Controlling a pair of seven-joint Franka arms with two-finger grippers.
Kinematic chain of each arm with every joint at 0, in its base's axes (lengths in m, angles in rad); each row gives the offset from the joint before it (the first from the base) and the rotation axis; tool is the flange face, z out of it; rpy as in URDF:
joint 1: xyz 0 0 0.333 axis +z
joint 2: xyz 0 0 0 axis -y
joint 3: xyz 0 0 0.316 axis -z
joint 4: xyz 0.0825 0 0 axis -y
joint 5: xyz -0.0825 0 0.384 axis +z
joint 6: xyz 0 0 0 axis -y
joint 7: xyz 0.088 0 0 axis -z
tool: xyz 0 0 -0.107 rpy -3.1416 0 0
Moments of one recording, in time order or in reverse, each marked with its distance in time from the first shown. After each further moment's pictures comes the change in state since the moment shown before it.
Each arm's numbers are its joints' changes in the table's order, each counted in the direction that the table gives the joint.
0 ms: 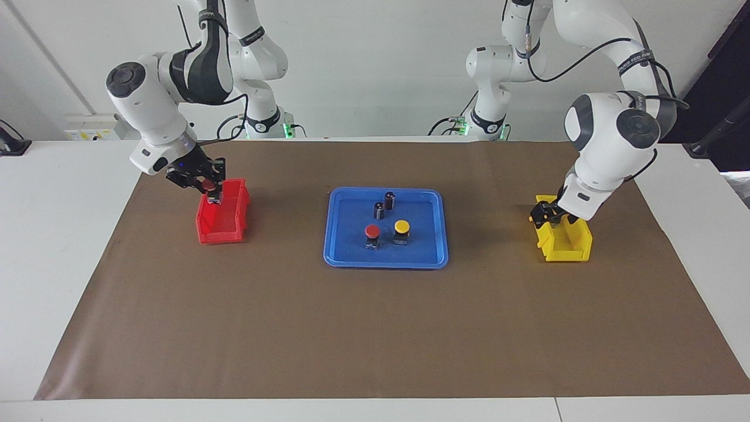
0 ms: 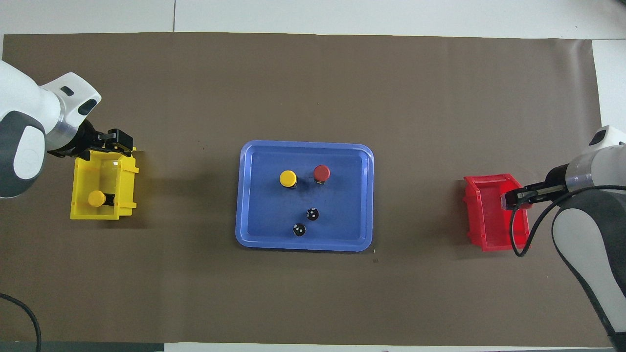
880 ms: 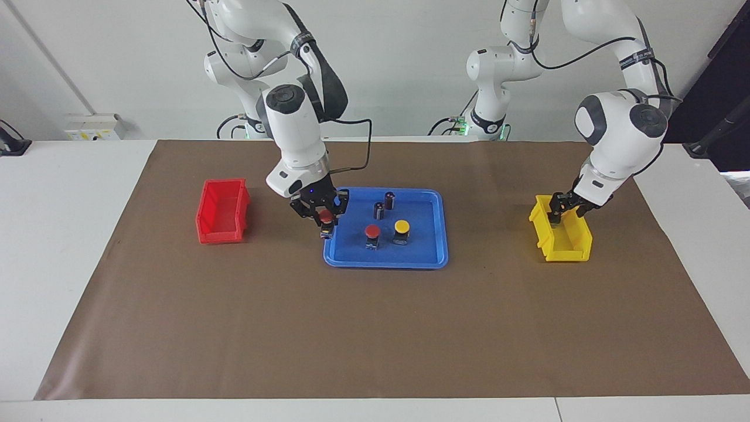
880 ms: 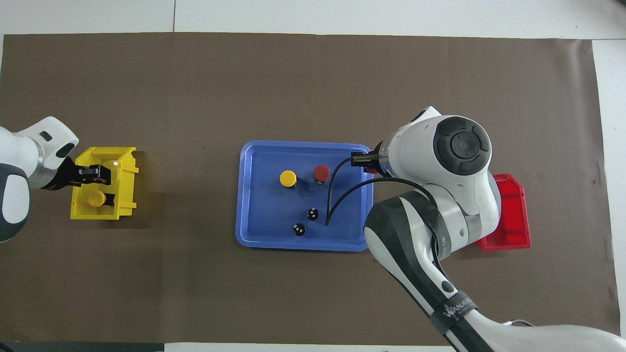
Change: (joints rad) left arm 0.092 0.117 0.003 -0.293 0.000 0.221 0.104; right arm 0.417 -0.298 -0.016 0.114 0.026 0.402 0.545
